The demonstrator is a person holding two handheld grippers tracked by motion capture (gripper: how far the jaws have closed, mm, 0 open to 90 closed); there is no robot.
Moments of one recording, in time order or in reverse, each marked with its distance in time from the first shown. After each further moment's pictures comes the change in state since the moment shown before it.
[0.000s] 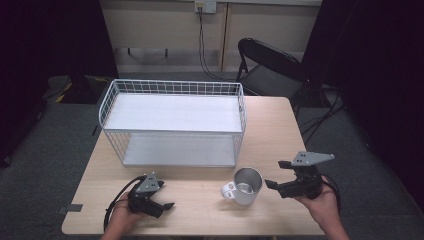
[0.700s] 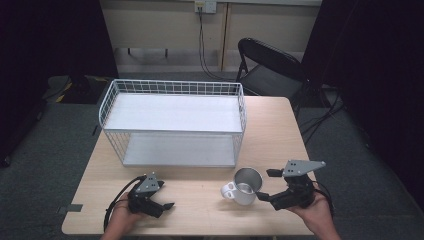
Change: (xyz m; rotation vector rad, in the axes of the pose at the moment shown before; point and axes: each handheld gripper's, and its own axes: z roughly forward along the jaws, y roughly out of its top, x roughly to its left) left arm 0.000 0.000 0.000 0.000 0.002 0.000; right arm 0.030 0.001 0.008 -0.010 0.130 -0.060
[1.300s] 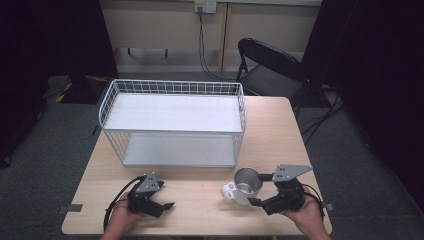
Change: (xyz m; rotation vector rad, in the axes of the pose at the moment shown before) left arm 0.000 0.000 0.000 -0.001 -0.001 0.001; right arm 0.009 -0.005 0.021 0.028 0.045 -0.046
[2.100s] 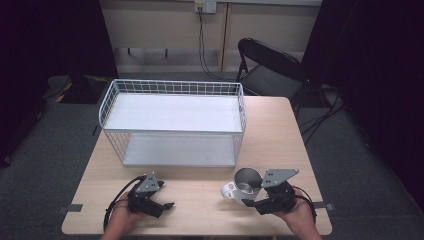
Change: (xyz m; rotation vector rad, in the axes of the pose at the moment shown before) left arm 0.000 0.000 0.000 0.000 0.000 0.000; right arm 0.007 -0.003 0.022 0.076 0.005 -0.088
